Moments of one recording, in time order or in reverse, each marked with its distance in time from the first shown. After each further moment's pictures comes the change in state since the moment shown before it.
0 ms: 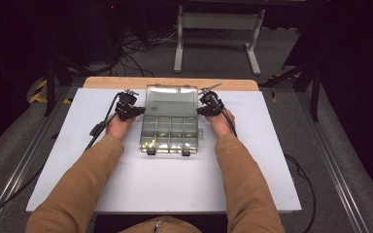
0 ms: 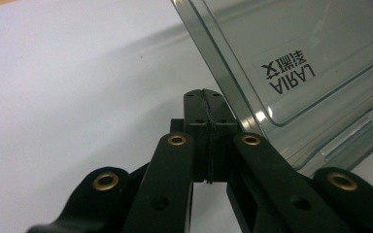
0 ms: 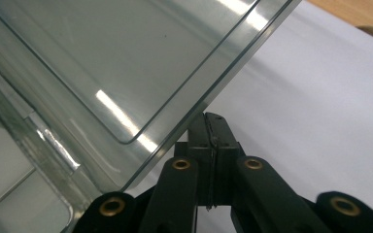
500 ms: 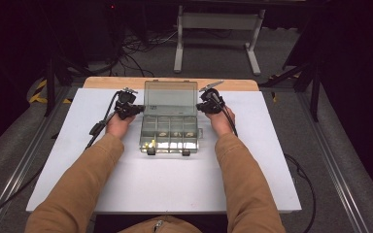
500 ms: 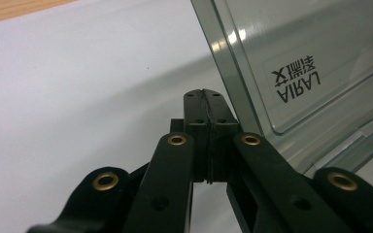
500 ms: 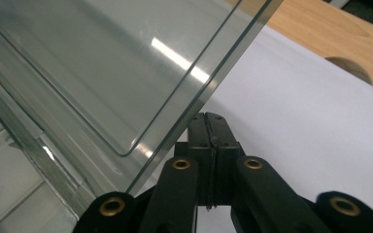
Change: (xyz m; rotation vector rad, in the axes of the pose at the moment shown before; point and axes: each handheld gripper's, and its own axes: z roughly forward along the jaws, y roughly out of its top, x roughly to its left) left arm 0.001 0.004 -0.004 -0.020 0.020 -0.007; right arm 0.002 0.007 -0.011 -0.071 -0.032 -0.016
